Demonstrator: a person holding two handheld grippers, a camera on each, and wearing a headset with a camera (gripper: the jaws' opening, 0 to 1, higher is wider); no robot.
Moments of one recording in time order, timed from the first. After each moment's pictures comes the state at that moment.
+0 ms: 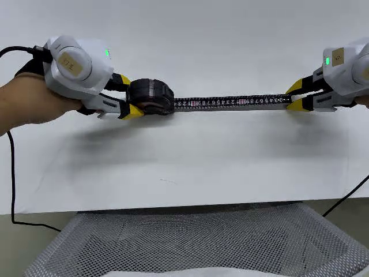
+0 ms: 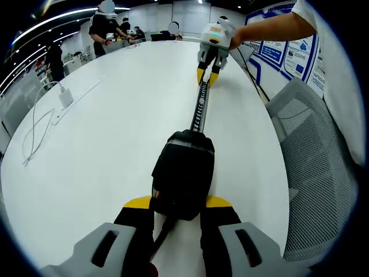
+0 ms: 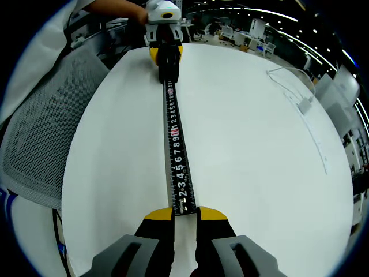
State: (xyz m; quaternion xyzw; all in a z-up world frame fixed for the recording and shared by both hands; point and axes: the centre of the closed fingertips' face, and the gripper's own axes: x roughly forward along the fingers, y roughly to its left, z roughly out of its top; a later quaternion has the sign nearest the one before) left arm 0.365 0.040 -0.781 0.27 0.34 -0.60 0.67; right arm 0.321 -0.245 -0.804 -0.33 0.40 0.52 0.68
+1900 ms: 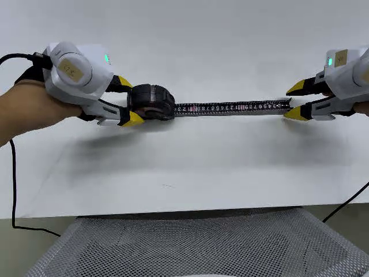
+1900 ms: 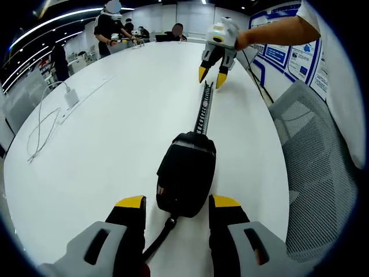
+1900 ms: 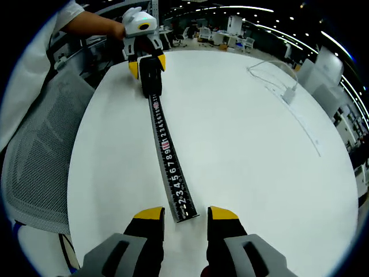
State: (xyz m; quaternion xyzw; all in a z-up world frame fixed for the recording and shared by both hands) left arm 0.369 0.045 -0.773 0.27 0.33 -0.59 0.68; right arm 0.324 -0.236 -0.788 -0.26 0.41 0.47 0.73
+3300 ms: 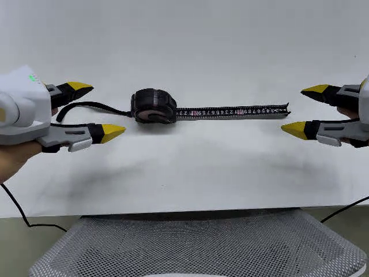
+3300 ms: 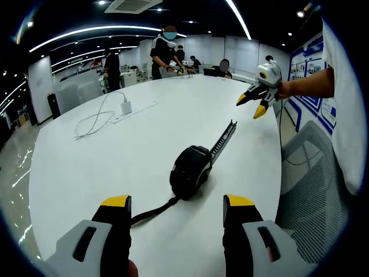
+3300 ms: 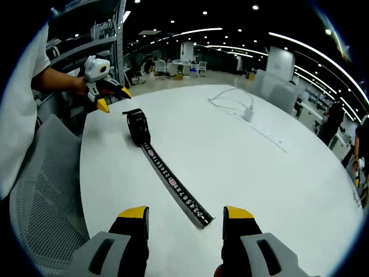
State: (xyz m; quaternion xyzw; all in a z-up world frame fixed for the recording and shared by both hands) left arm 0.346 0.102 -0.715 0.16 0.27 -0.47 0.82; right arm 0.295 -0.220 -0.724 -0.17 0.33 0.37 0.85
